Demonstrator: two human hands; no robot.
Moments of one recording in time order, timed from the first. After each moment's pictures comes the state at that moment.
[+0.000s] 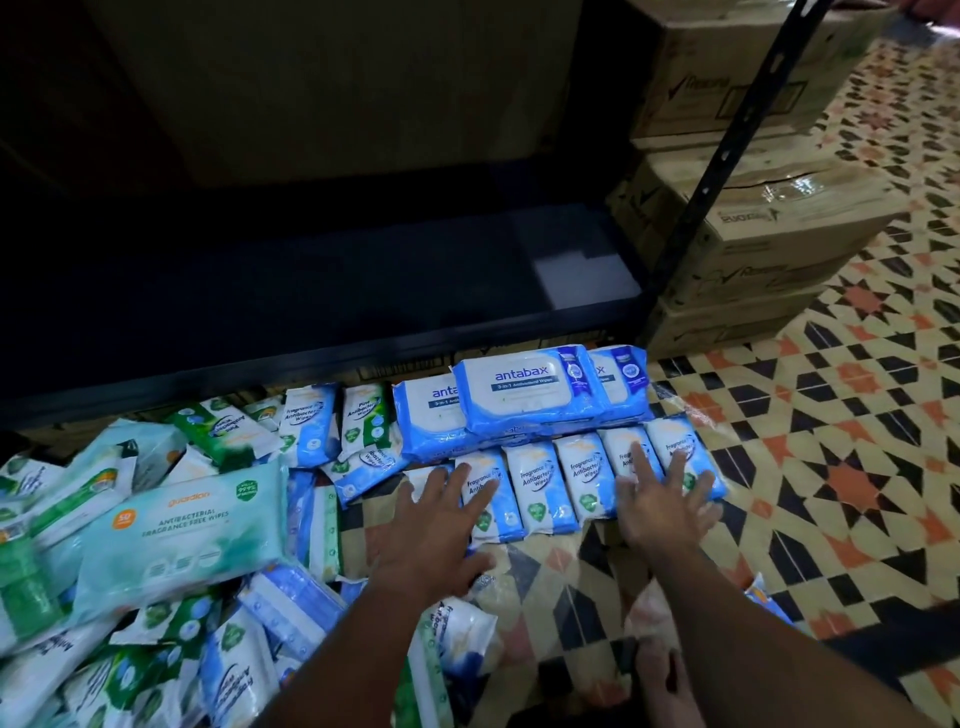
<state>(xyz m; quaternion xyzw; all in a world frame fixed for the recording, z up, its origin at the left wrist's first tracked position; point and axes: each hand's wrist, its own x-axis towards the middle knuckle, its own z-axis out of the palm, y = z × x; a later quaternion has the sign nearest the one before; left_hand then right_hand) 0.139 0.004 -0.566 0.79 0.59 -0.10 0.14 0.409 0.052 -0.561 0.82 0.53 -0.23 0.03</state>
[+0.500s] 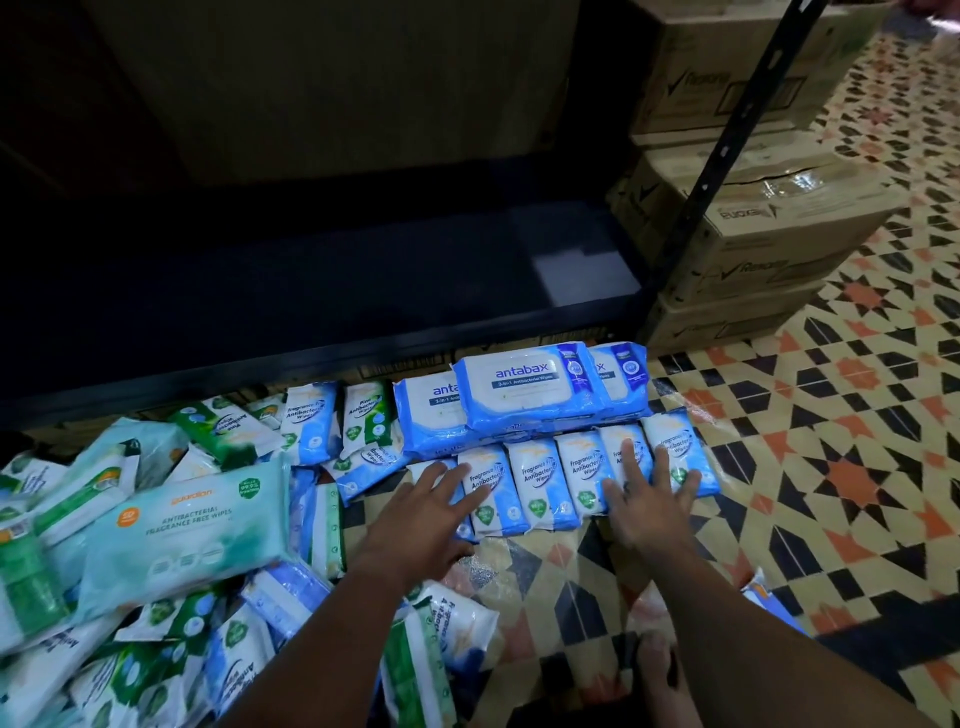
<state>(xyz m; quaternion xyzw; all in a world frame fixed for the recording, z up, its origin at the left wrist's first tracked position) 0.118 0.011 -0.569 0.82 0.54 -0.09 0.14 0.412 0.047 -0.569 0.69 0.68 -0.14 0.19</state>
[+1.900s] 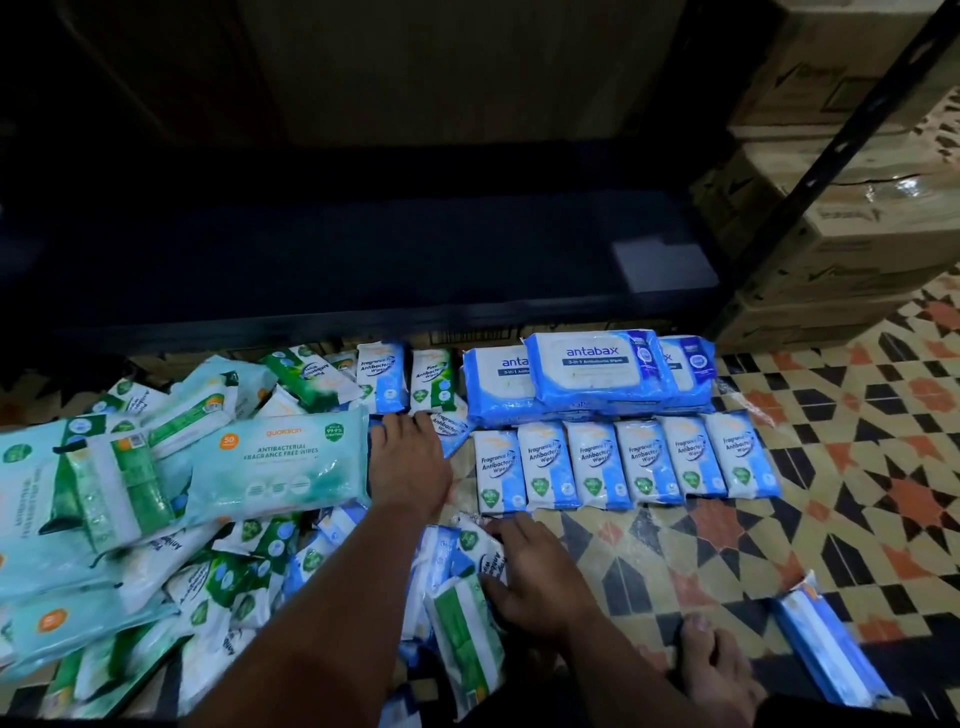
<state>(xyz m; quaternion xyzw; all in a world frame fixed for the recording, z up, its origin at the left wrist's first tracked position) 0.065 0.006 -0.547 0.60 0.79 -0.15 0.05 0.262 -0.056 -0.582 0.47 0.83 -0.30 -0.01</state>
